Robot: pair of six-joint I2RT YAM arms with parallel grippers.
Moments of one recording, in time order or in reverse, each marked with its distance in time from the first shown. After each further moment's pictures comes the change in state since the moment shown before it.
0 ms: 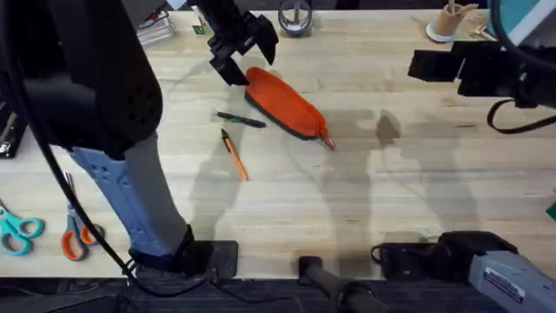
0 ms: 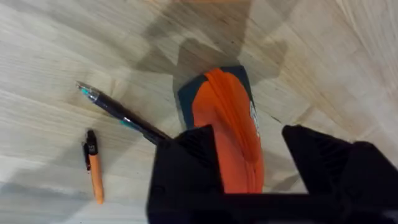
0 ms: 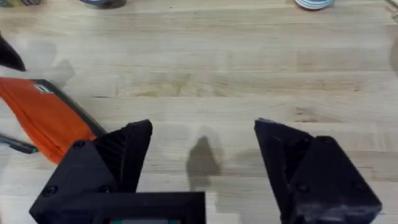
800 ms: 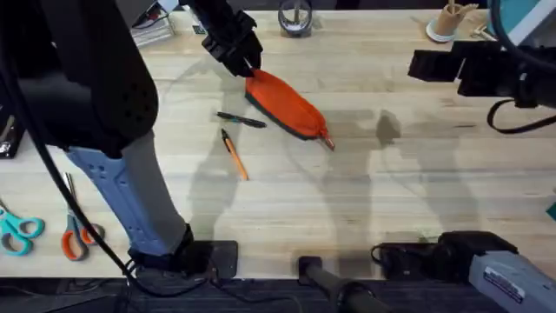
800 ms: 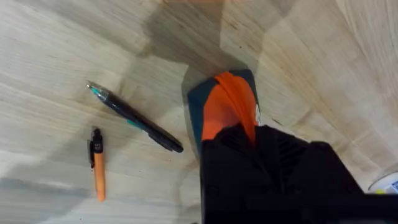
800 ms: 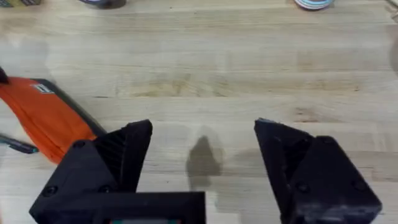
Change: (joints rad) left arm 0.030 0.000 0.000 -0.011 0.017 -0.007; right arm 0.000 0.000 0.000 0.000 0.000 0.000
